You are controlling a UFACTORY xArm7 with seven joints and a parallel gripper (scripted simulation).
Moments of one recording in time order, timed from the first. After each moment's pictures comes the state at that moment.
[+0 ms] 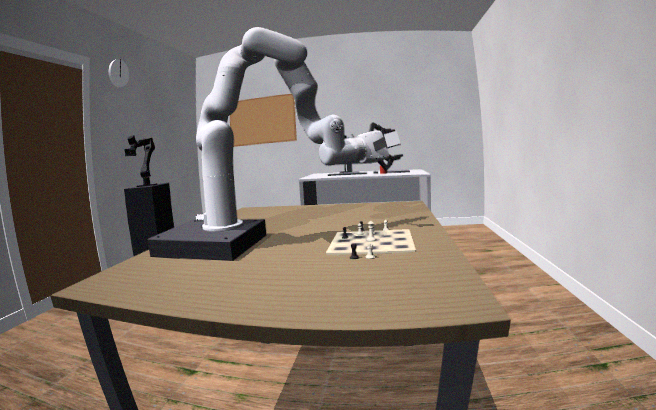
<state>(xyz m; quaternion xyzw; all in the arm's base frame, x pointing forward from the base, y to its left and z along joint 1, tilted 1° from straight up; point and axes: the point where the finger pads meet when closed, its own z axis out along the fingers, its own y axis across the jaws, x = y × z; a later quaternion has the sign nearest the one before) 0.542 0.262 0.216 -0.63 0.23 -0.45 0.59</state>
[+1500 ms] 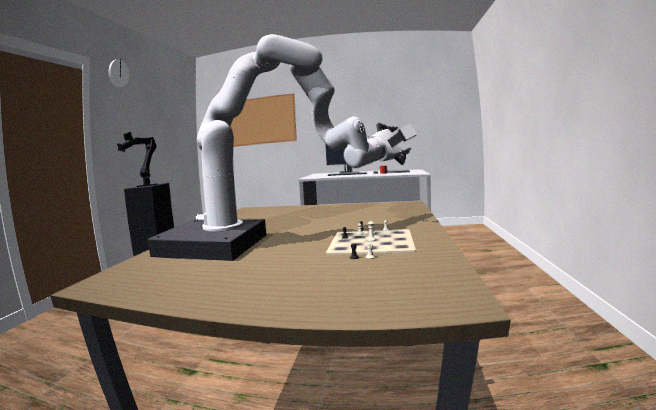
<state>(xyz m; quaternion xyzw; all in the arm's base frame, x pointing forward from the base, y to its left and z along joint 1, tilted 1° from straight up) 0.571 0.313 0.231 -0.63 0.07 -0.44 0.63</state>
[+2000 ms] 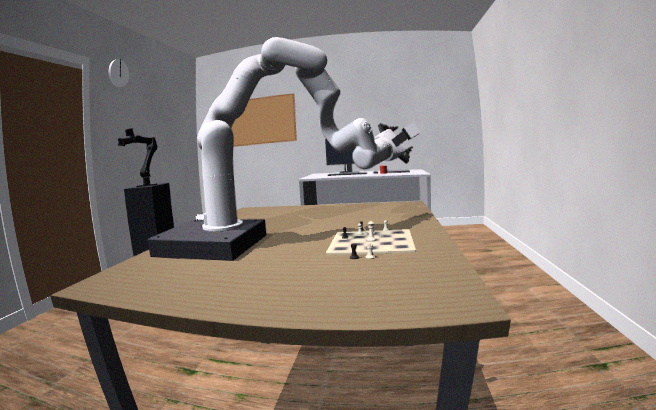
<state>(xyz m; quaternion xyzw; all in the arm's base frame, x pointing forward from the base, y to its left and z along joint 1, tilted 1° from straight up) 0.577 0.326 0.234 -0.63 0.02 -0.44 0.65</state>
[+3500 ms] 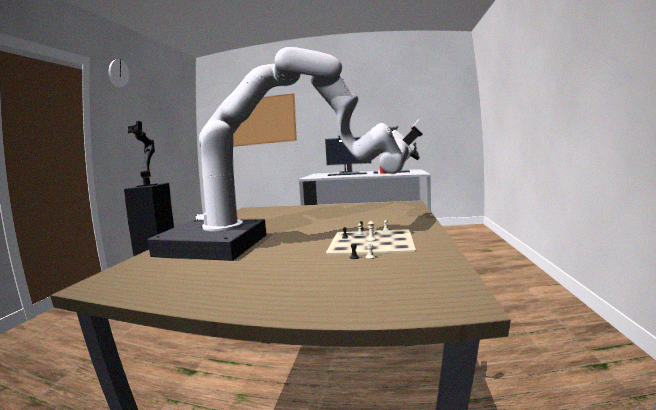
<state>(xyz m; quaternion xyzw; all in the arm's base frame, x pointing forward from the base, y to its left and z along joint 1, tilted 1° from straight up) 0.588 0.338 0.240 -0.58 -0.13 -0.42 0.69</state>
